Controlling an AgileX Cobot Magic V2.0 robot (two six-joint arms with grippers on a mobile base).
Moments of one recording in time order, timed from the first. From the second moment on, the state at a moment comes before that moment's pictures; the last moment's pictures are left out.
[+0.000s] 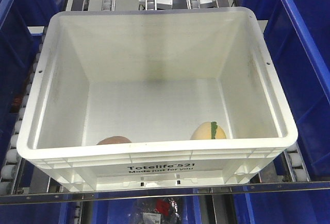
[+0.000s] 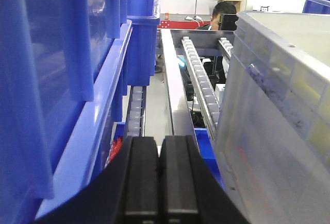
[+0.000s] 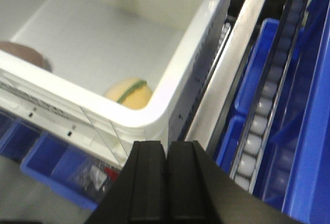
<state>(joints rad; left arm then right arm) 0.05 -0.01 0.03 0.03 0.07 -0.06 0.57 0.43 -0.75 -0.18 1.02 0.02</state>
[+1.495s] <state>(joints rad) 0.05 -0.01 0.03 0.03 0.07 -0.06 0.07 -0.01 0.03 -0.06 -0.04 -0.04</state>
